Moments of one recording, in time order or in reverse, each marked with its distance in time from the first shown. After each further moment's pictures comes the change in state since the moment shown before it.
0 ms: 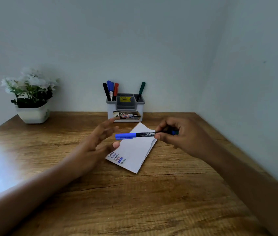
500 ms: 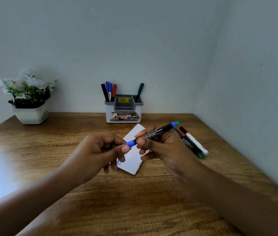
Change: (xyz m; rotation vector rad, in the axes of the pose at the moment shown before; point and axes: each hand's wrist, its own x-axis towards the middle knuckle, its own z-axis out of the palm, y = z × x) left_hand -0.014 0.046 0.017 -0.166 0.058 0.006; right_hand -0.013 -0.028 0.041 0.839 -0.026 0.189
